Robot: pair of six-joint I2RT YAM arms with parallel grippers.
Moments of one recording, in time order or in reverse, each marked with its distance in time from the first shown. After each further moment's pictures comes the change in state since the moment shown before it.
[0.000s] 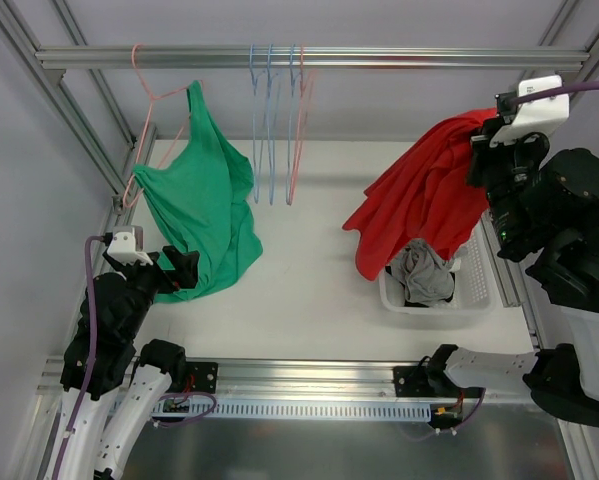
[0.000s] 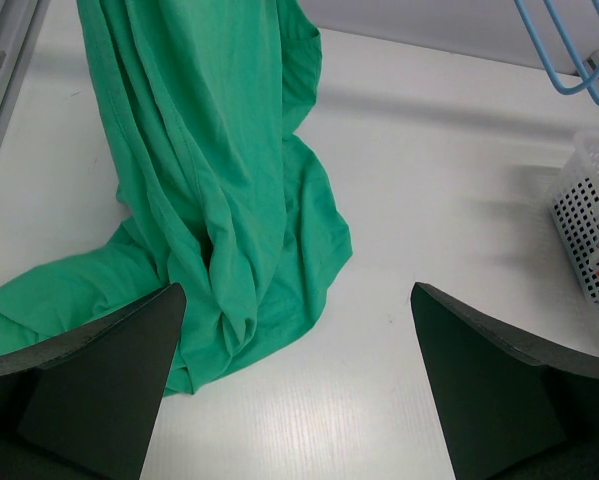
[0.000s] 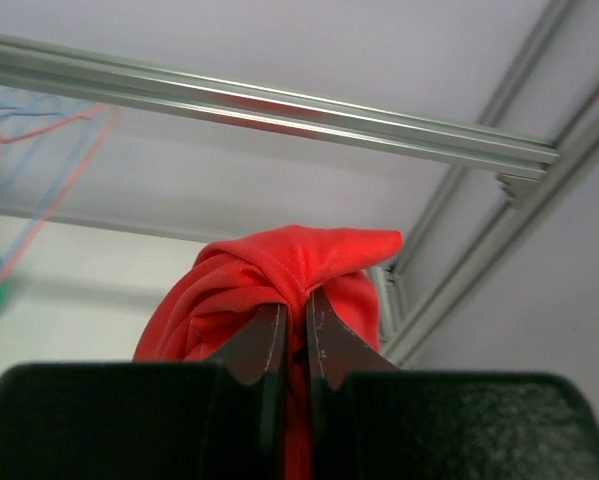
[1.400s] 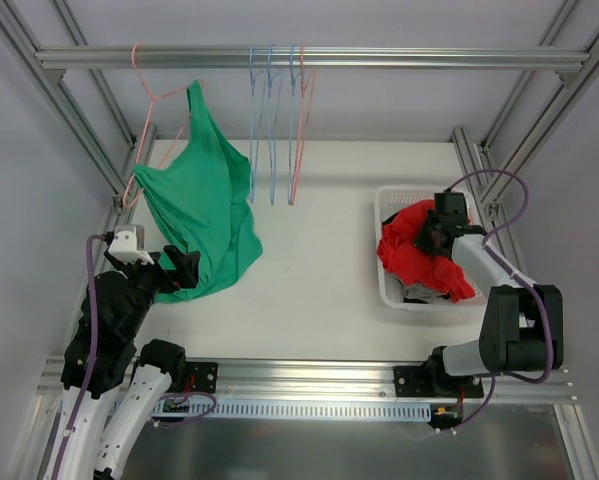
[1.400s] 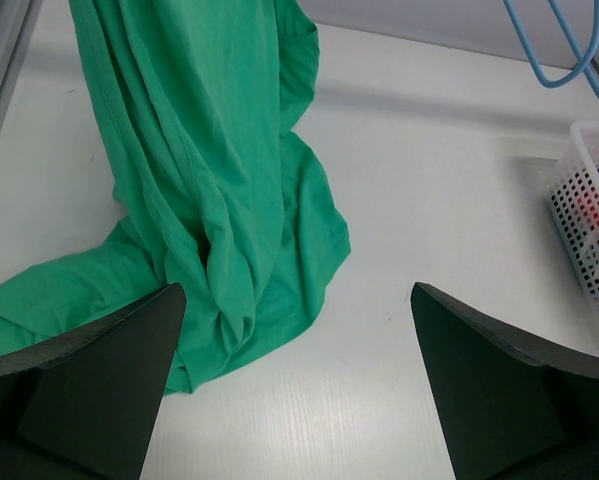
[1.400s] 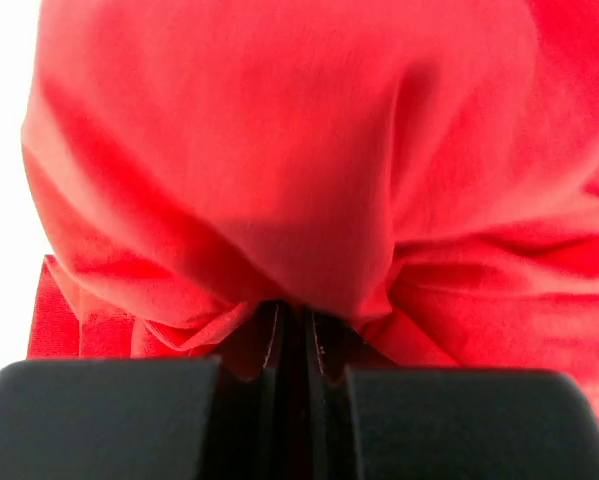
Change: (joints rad) left arm 0.000 0.009 0.000 0.000 0.008 0.000; right arm -0.853 0.295 -1.143 0.381 -0.763 0.739
